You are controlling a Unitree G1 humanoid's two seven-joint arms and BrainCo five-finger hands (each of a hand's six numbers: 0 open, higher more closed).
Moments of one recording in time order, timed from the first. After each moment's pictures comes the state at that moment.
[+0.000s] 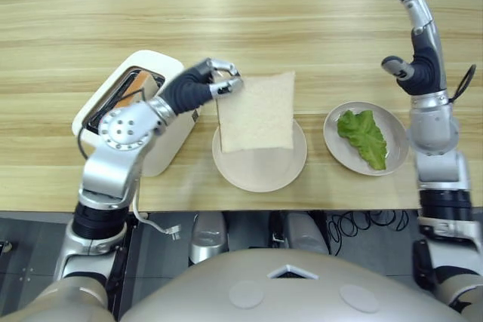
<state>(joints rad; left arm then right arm) -0.15 0.49 -0.15 -0.42 -0.18 0.40 -0.49 -0.20 -0.67 -0.10 0.12 -0.46 -0.54 -0.07</state>
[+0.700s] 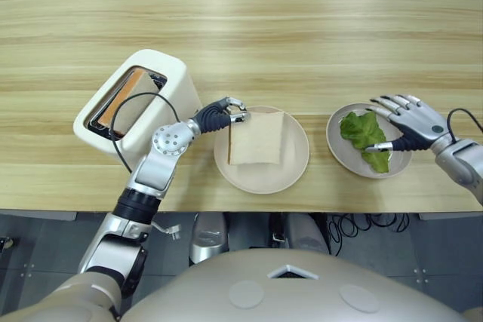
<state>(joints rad) -0.20 0.38 -0.28 0.09 0.10 0.08 -0.46 -0.07 -1.02 0.16 0.43 -0.98 -0.57 -0.21</state>
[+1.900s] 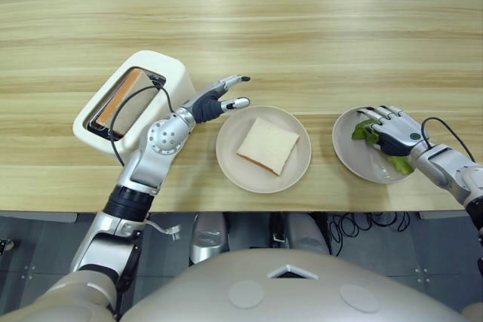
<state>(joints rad) -0.20 0.42 -0.26 -0.06 0.31 -0.05 -0.37 -0.21 -0.95 0.39 0.61 -1.06 -0.49 -0.39</state>
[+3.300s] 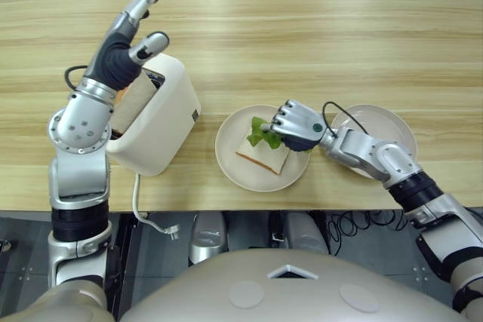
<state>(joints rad) -0.14 0.50 0.19 -0.43 0.17 0.08 -0.34 -0.38 -0.60 0.60 0.26 -1.13 -0.65 -0.33</state>
